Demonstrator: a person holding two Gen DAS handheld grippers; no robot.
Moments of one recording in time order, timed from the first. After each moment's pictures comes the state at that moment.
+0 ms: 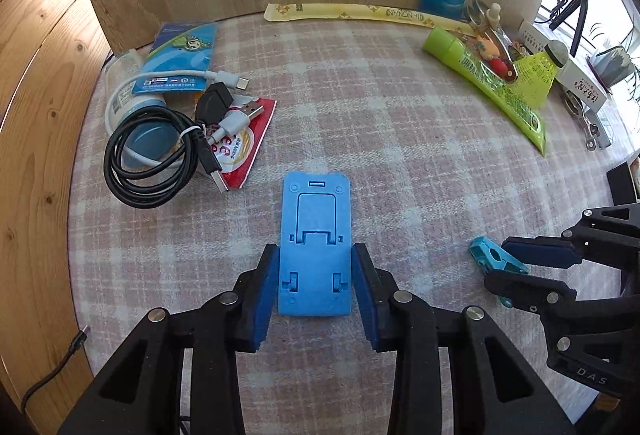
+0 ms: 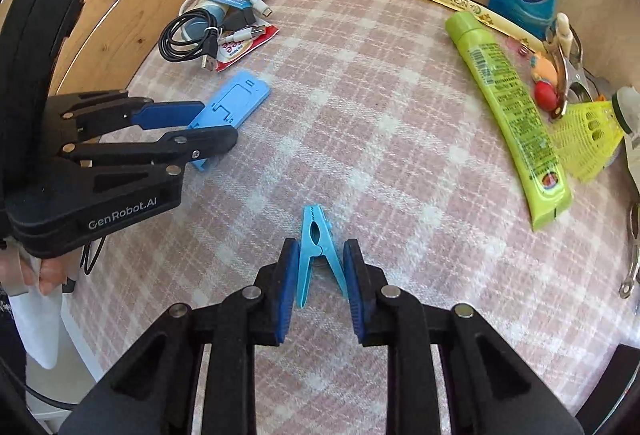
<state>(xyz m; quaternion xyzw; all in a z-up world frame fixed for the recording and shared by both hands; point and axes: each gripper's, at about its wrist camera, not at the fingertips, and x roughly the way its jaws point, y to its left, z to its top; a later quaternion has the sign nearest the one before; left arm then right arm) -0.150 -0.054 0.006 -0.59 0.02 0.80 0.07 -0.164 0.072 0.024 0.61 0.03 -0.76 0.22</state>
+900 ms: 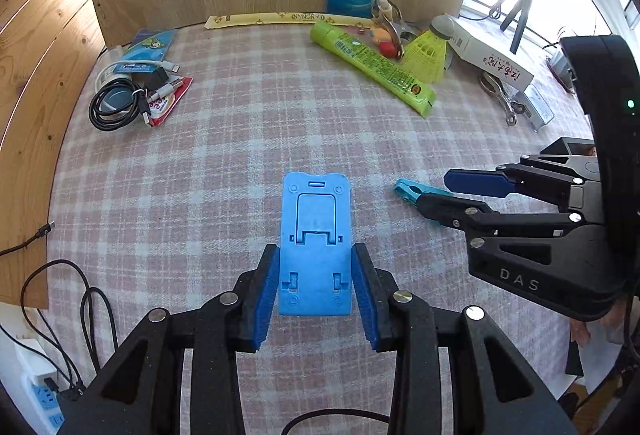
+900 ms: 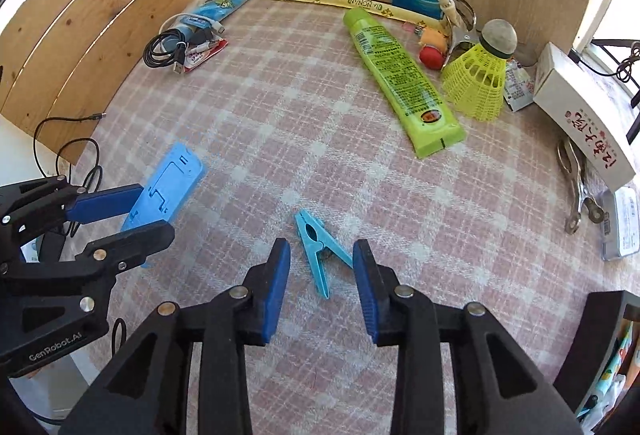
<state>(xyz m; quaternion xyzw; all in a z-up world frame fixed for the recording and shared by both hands) -0.069 0.019 0.047 -0.57 -0.02 0.82 0.07 -0.132 0.130 0.034 0.58 0.06 -0.79 0.19</state>
